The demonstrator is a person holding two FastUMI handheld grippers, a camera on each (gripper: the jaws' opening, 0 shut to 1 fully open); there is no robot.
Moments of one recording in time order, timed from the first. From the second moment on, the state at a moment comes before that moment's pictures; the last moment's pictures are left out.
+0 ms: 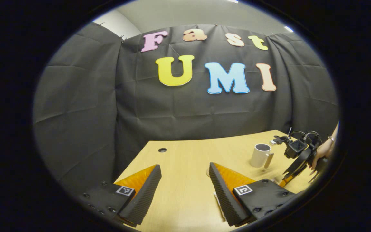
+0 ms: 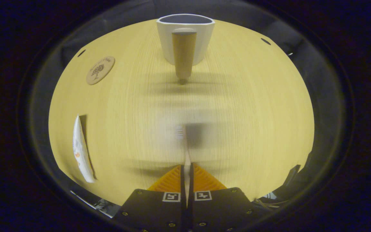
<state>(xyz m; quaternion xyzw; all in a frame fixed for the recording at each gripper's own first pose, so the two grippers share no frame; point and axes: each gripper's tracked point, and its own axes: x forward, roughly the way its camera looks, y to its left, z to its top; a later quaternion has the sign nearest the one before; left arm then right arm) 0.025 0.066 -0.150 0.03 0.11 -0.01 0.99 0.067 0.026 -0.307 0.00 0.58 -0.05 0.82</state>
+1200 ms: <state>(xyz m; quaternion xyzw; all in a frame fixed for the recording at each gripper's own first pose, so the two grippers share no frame) 0.060 -0.038 -0.306 -0.02 0.47 -0.10 0.88 0.059 0.011 -0.091 0.03 0.27 0.07 0.96</state>
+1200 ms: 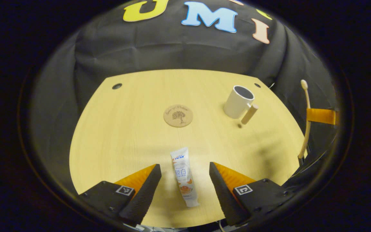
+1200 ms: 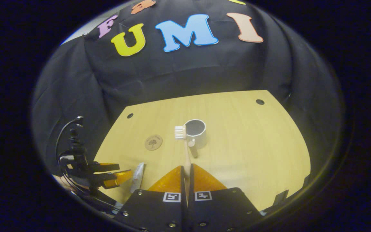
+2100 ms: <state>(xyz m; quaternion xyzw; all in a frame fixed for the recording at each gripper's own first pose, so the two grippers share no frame) 0.068 -0.032 -0.400 -0.01 0.63 -0.03 0.77 0.057 -0.045 -0.089 0.05 0.28 0.08 0.96</state>
